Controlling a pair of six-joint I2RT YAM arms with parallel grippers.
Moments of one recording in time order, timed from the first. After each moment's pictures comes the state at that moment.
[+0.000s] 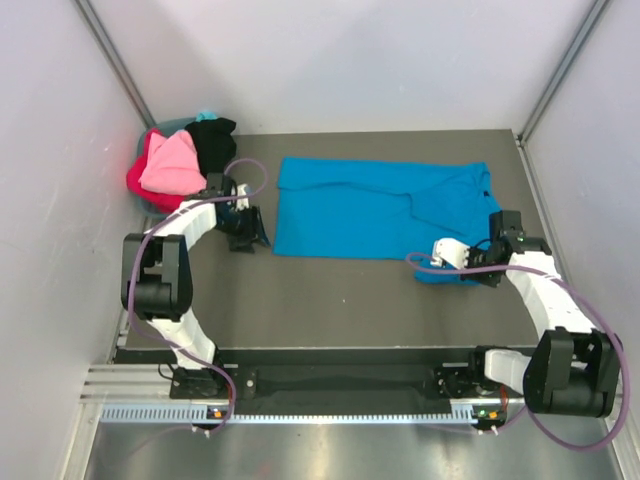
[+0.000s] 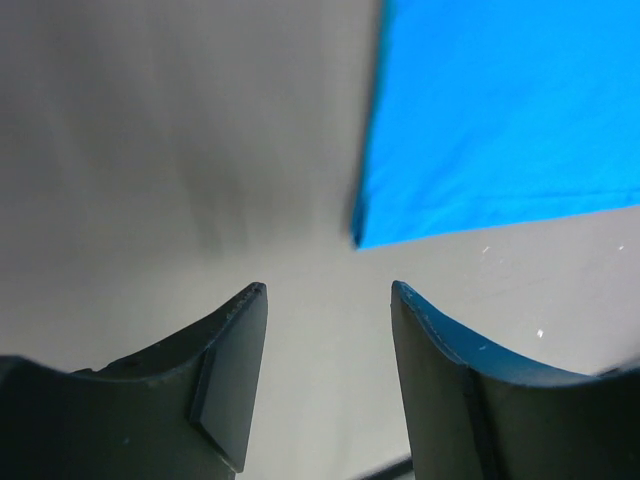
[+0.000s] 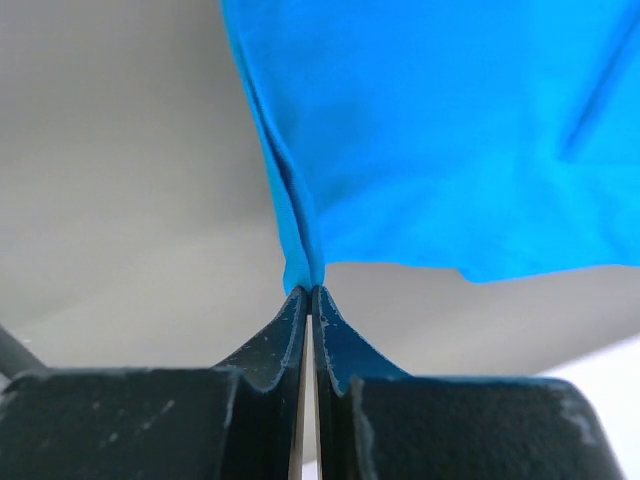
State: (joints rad) left arm -0.08 1.76 1.19 -0.60 0.35 -0.22; right arm -0.07 1.18 0.75 -0.86 -0.21 -1.39
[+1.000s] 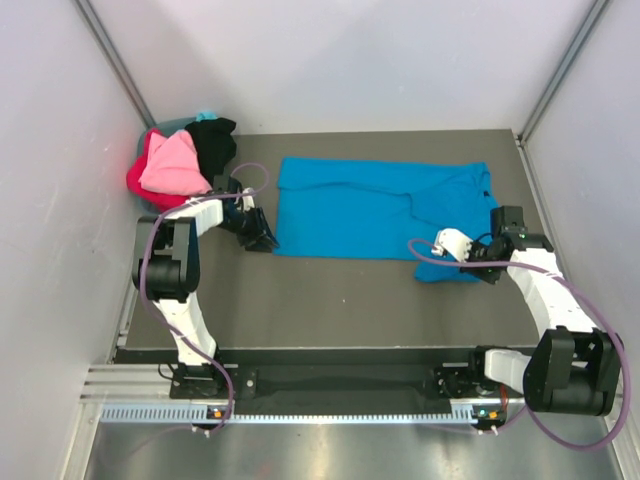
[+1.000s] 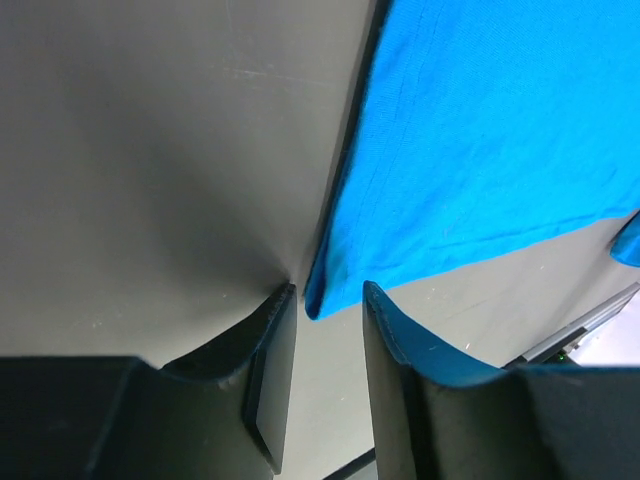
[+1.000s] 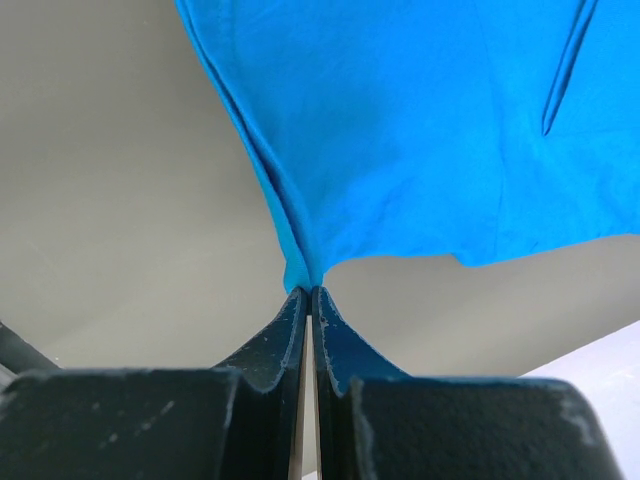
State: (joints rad) left arm -0.05 1.91 1.20 -0.53 0.51 -0.39; right arm -0.07 1.17 0.81 -0.87 -0.22 -1.25
